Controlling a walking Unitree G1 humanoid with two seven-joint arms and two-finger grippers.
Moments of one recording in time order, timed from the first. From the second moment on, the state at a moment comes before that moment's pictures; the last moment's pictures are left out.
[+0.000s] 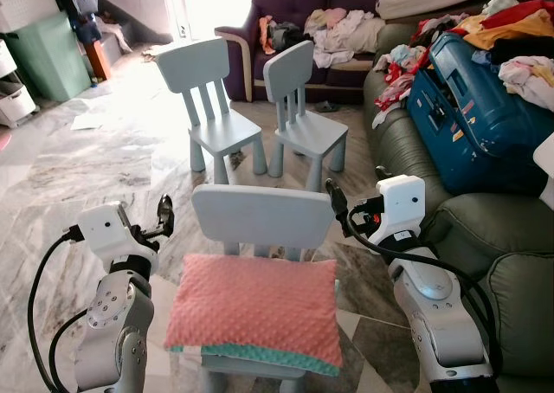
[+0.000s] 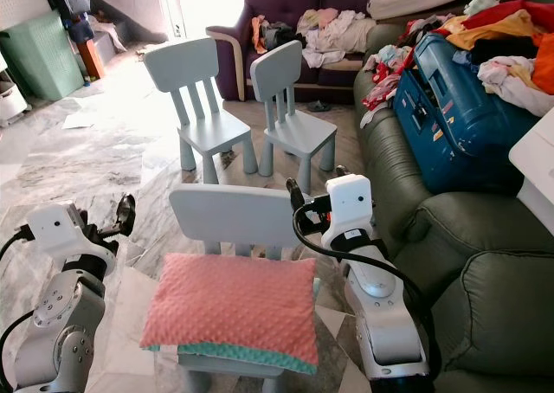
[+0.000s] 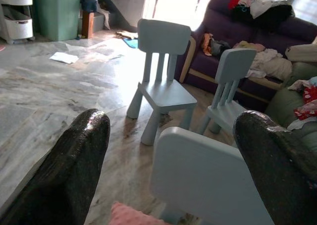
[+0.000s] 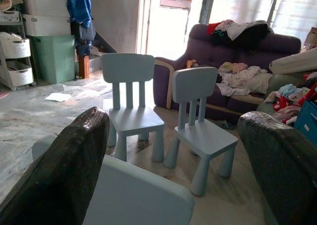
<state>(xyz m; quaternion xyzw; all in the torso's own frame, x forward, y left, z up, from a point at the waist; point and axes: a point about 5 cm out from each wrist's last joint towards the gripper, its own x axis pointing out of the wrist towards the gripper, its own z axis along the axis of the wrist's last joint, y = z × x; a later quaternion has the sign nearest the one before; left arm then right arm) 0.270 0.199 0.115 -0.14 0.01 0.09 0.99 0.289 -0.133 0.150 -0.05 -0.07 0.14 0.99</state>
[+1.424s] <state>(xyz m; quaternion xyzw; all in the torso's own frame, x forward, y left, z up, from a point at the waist) 0.232 0.210 0.080 -0.08 0.09 0.09 0.99 0.268 -0.138 0.130 -0.02 -0.01 0.14 0.99</state>
